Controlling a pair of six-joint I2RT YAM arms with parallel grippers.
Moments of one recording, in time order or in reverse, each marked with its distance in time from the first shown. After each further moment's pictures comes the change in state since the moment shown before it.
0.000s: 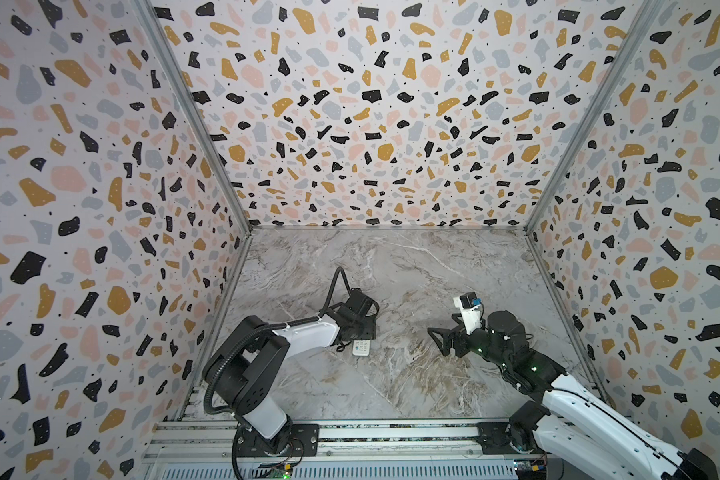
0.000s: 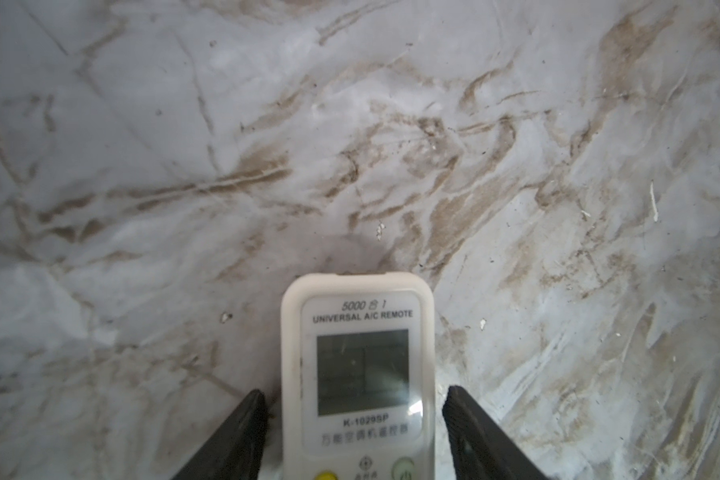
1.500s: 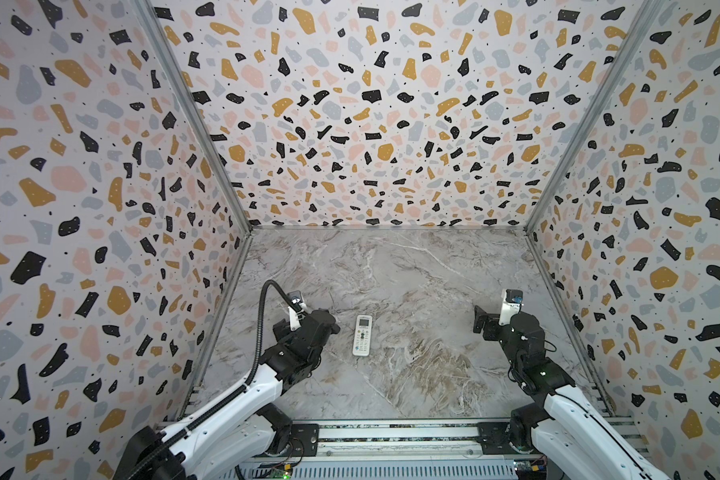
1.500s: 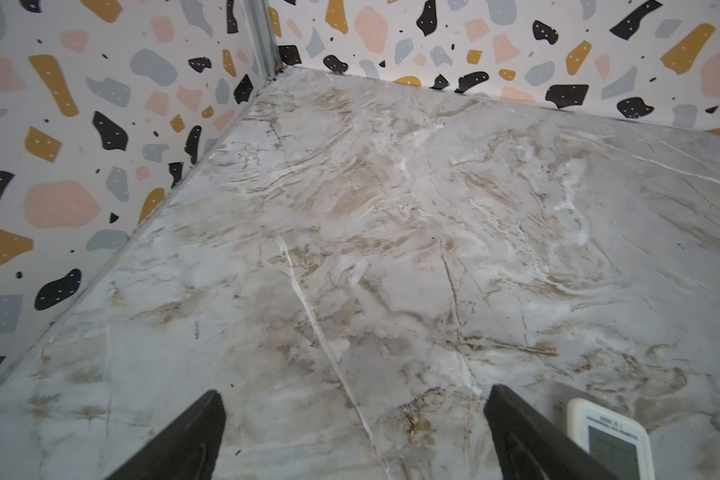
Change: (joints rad) left arm 0.033 -0.731 -0.312 -0.109 -0.724 -0.021; right arm -0.295 -0.099 -0.146 0.100 0.463 -0.058
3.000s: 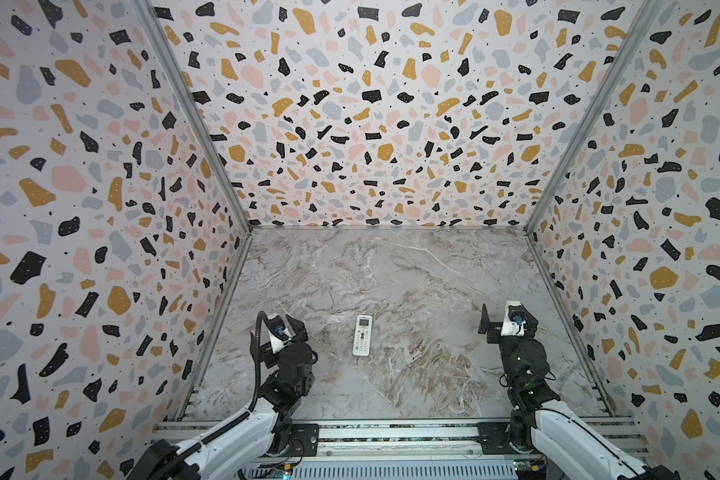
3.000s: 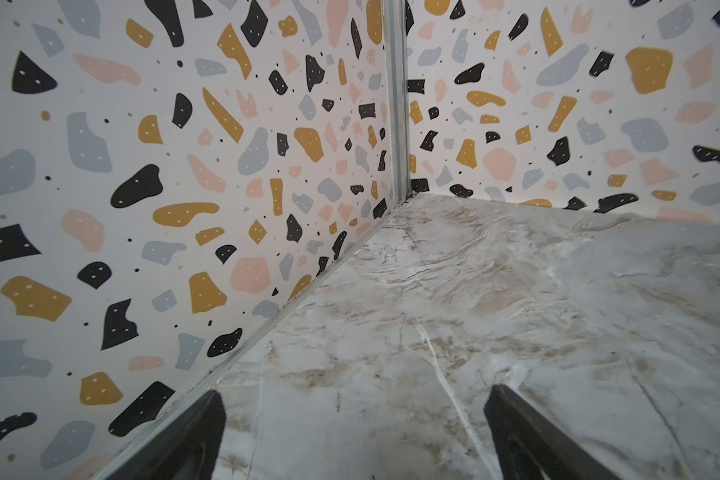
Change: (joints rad) left arm 0.068 -0.063 -0.468 0.906 -0.386 0.519; right arm -0.023 0.053 -0.302 0.747 0.057 -0.310
